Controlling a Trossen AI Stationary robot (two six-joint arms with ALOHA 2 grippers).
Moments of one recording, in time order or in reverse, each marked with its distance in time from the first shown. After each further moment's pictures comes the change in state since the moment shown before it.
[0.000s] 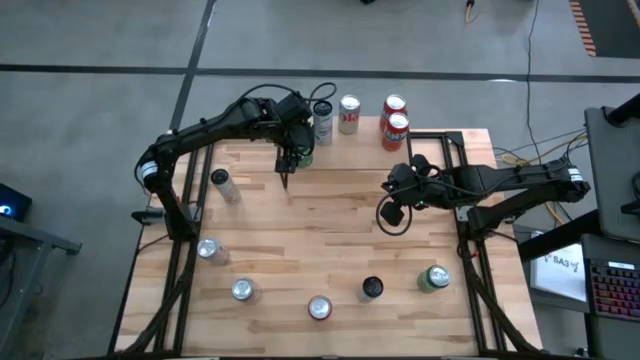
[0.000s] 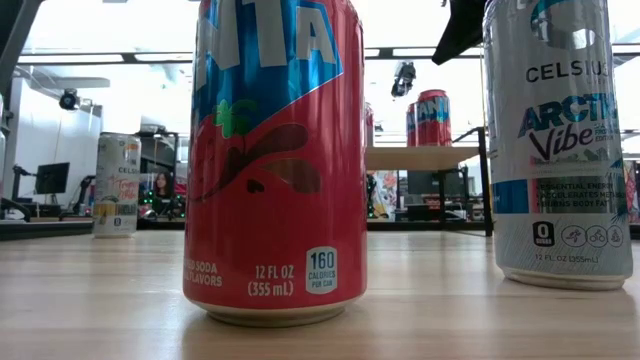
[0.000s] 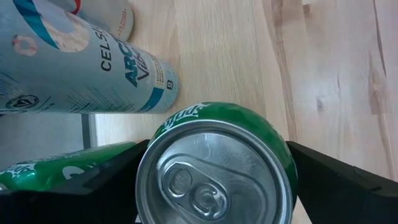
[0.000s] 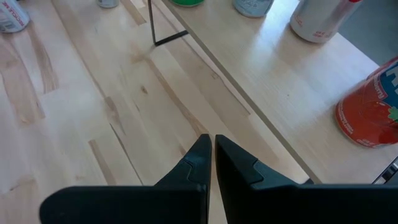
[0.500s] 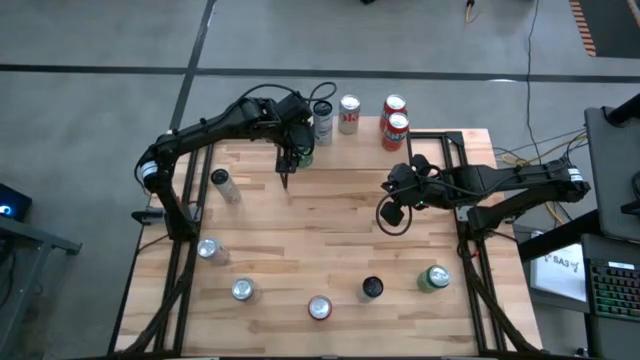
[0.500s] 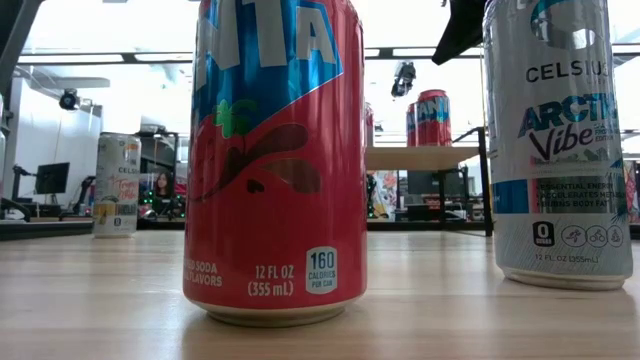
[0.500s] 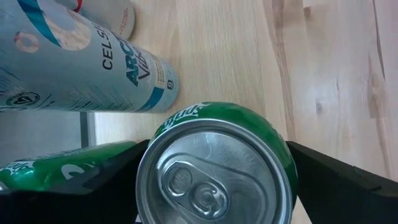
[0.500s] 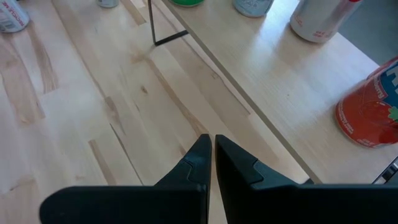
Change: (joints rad) left arm -0.001 0.000 0.000 0.001 0.000 -0.022; right arm 0.000 0.000 0.000 0.000 0.000 0.001
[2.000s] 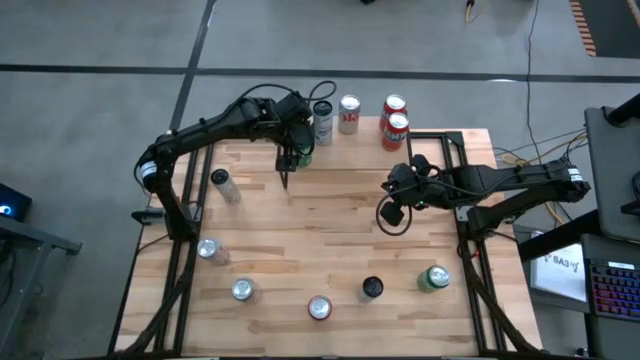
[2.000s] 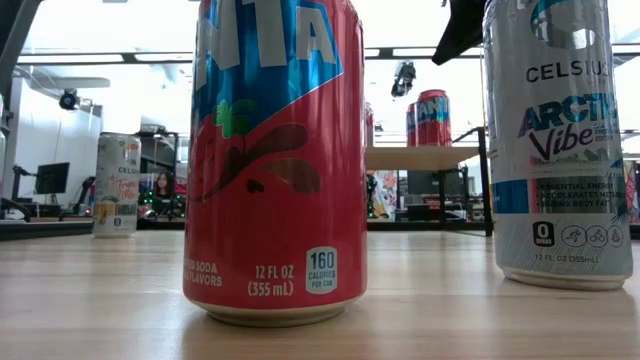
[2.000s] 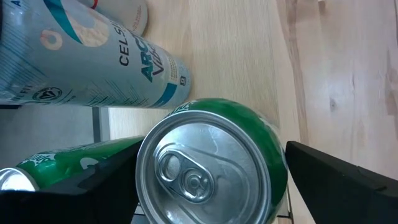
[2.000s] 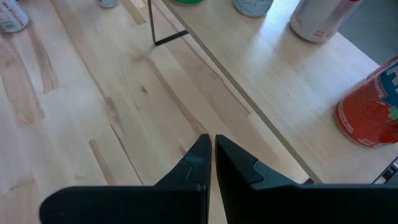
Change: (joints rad) left arm 0.000 -0.002 0.000 0.008 -0.045 0.014; right arm 0.000 0.000 -0.001 0.000 0.000 0.001
